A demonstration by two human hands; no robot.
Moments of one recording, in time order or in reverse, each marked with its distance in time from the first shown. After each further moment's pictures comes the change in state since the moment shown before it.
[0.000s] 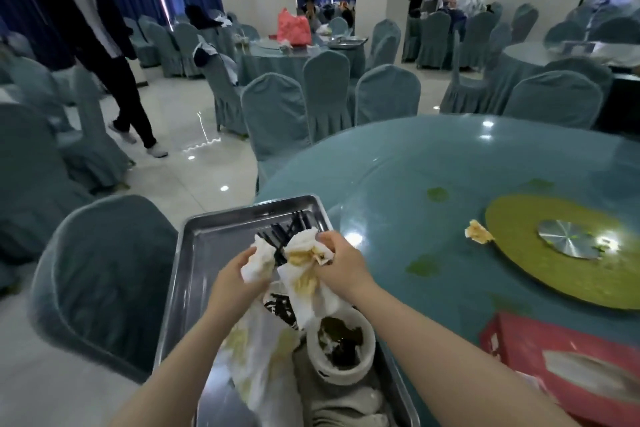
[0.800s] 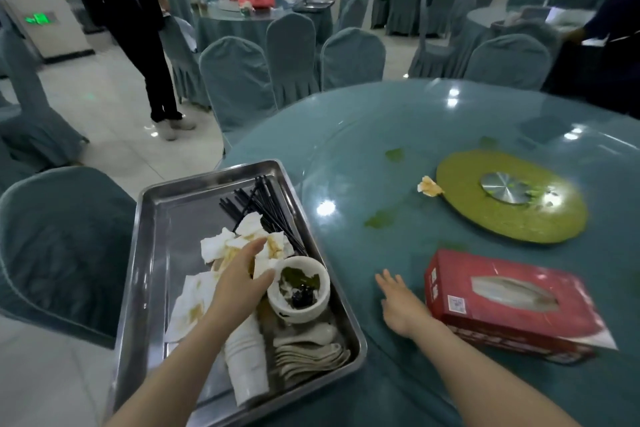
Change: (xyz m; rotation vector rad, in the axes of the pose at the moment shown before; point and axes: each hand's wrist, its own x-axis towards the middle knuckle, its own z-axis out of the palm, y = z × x) left_hand -0.074 -0.005 0.054 0.124 -0.178 0.184; right_hand -0.121 0.176 -0.068 -0.652 -0.212 0.341
